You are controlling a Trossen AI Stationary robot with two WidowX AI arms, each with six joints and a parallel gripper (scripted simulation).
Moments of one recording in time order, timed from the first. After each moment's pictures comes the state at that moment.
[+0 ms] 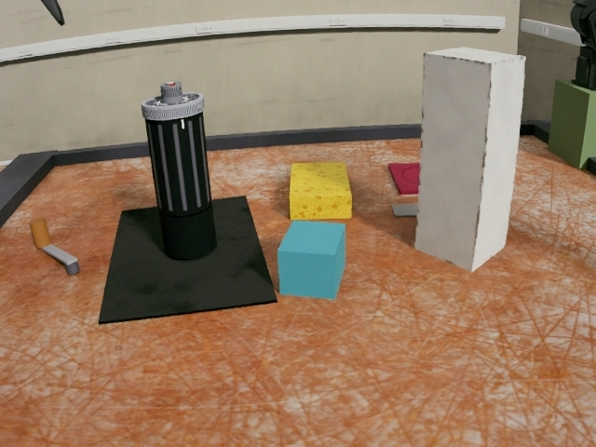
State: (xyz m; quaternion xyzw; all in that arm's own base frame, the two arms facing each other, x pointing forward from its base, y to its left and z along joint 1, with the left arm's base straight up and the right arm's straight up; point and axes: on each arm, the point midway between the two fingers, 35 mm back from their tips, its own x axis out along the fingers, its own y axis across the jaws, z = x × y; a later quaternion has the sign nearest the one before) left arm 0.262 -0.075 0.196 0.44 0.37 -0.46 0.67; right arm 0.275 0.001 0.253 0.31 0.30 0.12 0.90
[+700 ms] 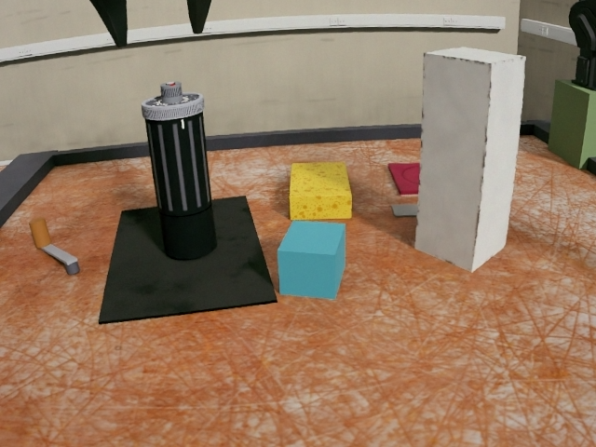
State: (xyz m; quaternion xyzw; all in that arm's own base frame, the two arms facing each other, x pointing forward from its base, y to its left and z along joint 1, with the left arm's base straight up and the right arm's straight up) left arm 0.295 -0.027 0.159 0.61 0.34 -0.59 0.41; right arm 0.184 -0.052 0.362 0.11 0.04 0.03 0.99
